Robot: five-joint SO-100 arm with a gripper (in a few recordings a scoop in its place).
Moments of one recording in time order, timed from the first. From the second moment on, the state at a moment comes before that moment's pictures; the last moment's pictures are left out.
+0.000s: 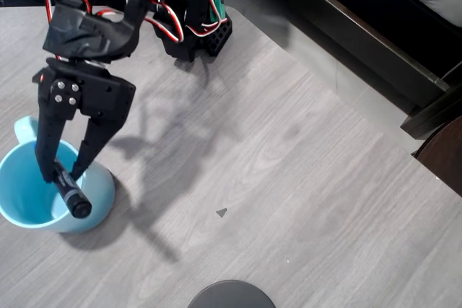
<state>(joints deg) 22.7 133.2 125.1 28.9 44.2</state>
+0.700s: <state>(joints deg) 23.3 125.7 125.2 25.4 45.1</state>
